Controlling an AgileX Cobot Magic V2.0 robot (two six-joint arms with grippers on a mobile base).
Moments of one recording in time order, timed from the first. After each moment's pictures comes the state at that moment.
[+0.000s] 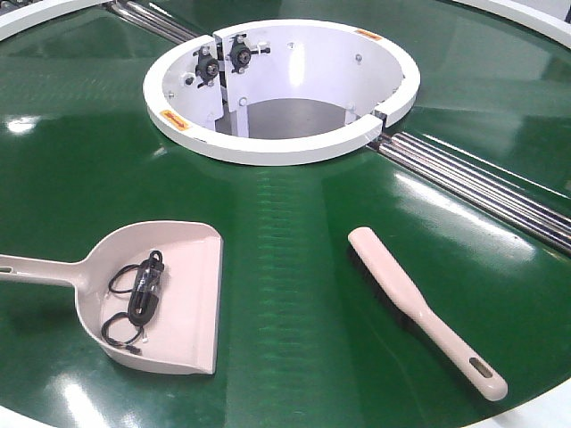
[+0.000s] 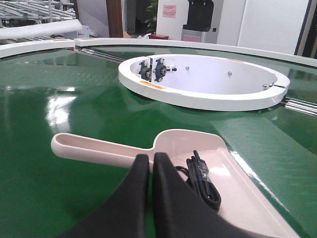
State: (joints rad) left arm -0.11 -0.01 0.03 0.06 0.13 -0.06; right arm 0.09 0.06 -0.08 -0.01 0.23 -0.11
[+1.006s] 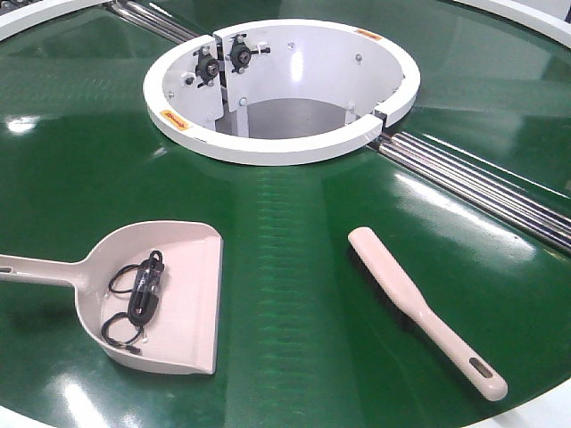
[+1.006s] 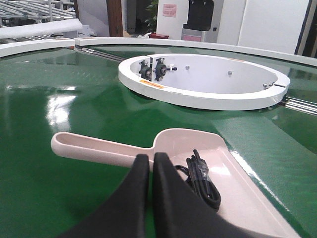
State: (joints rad) left arm -0.11 -0.01 0.03 0.06 0.14 -0.06; right arm 0.08 -0.01 0.03 -0.11 0.15 -0.02
